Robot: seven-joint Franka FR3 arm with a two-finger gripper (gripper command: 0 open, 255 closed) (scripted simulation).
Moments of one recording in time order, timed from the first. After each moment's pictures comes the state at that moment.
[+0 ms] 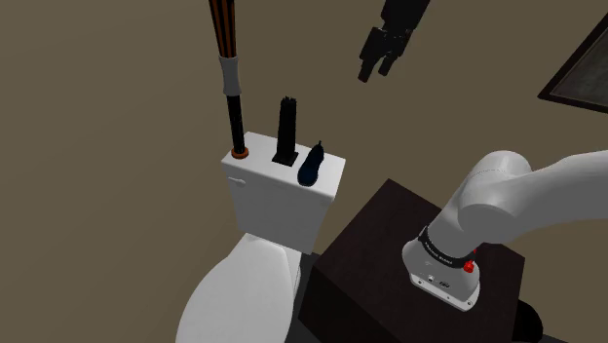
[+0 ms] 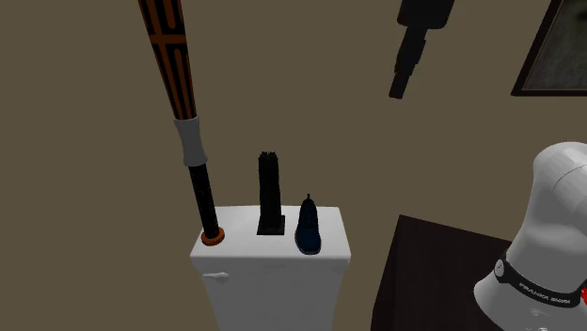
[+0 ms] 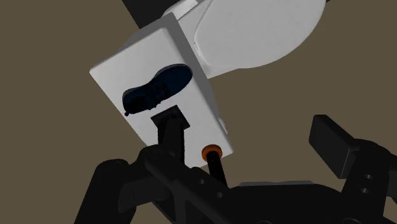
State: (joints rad) arm 0.01 -0.76 -0.04 -2.29 0.07 1.64 0.03
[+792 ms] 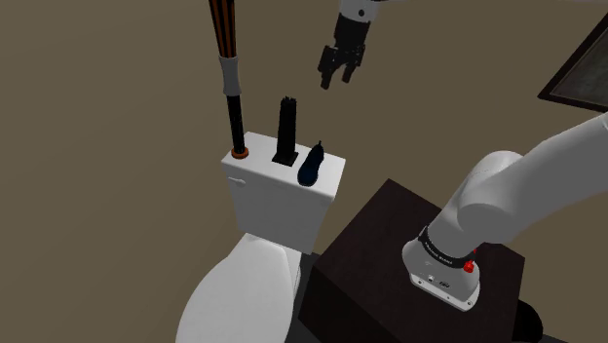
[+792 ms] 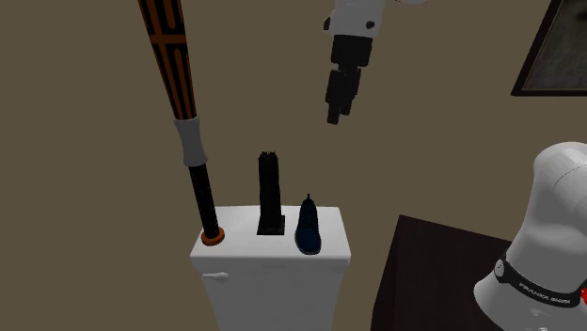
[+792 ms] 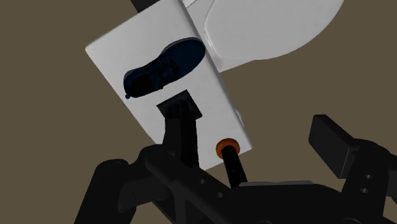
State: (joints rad) arm 0.00 -0.40 -0.06 -2.19 0.05 1.85 0.00
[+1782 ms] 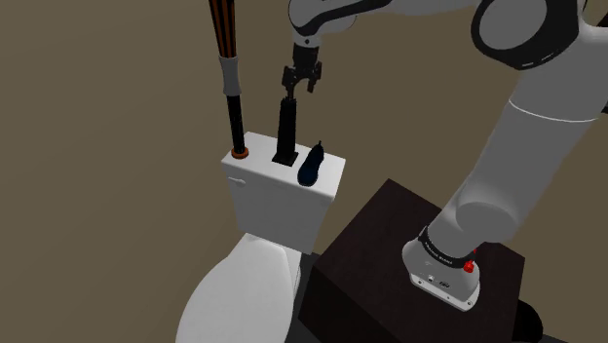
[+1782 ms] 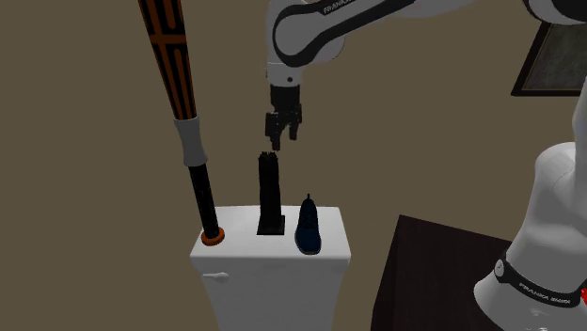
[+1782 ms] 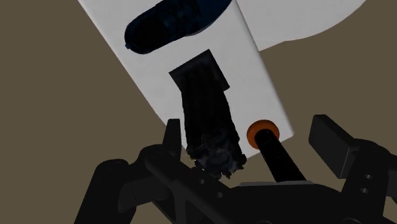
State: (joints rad) arm -0.02 0.18 -0.10 -1.80 0.06 1.98 -0.04
